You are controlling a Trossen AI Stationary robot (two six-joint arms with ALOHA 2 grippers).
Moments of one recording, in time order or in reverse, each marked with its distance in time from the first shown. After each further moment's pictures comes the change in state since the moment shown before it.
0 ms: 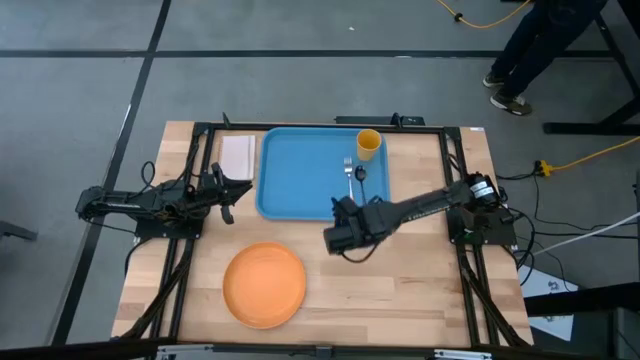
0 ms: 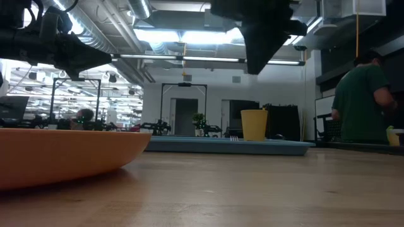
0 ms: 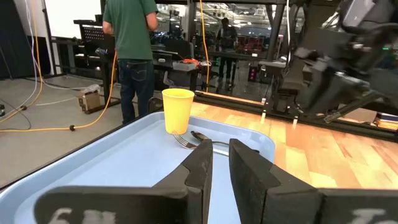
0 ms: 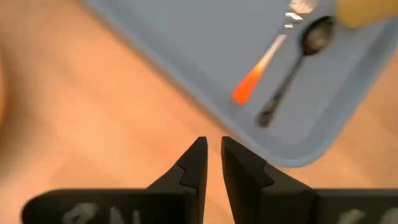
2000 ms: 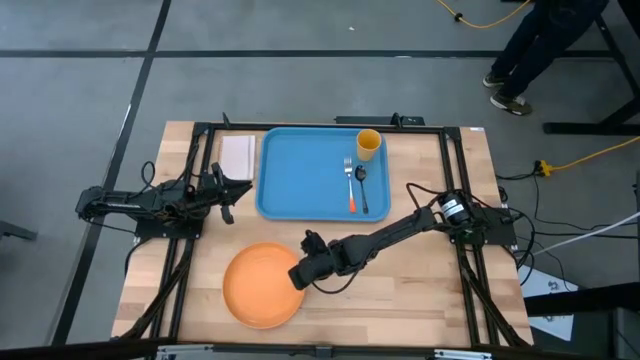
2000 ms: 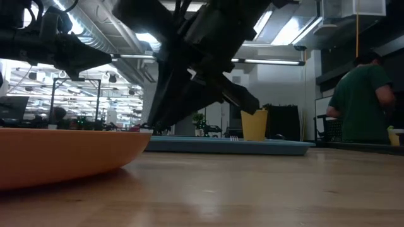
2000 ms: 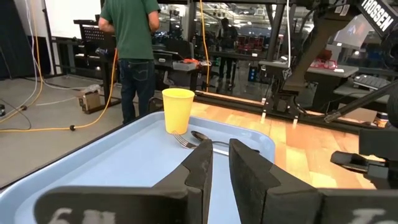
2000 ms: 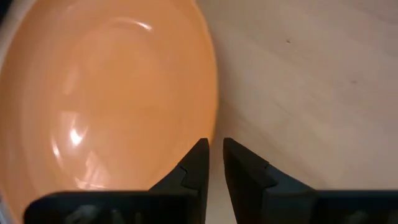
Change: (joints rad) left arm 0.000 0.000 0.000 -0.001 0.000 0.000; right arm 0.069 0.244 -0.104 0.846 -0.169 0.105
